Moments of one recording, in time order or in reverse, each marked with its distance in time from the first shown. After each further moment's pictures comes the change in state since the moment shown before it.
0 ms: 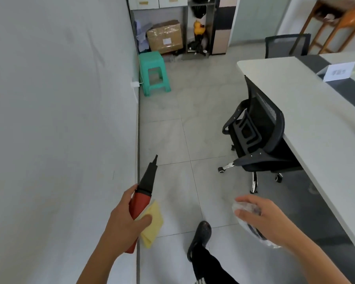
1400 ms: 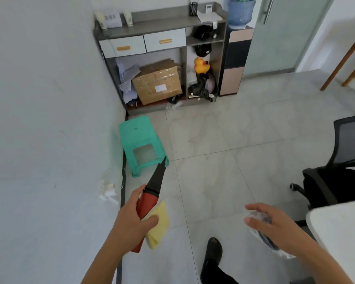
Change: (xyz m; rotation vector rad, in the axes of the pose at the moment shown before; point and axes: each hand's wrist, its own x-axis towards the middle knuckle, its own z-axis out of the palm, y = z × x) left_hand 1.051 0.409 -0.051 0.050 -0.061 0.053; right_hand 0.977 -0.283 -0.417 0.106 -0.002 0.066
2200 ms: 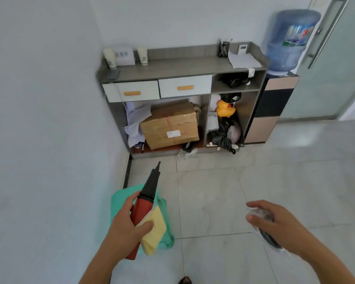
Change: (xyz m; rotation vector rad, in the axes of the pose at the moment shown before) left_hand 0.541 0.159 -0.115 -0.092 0.152 -0.047; right_hand 0.522 -0.284 -0.201 -0.085 0.051 -0.148
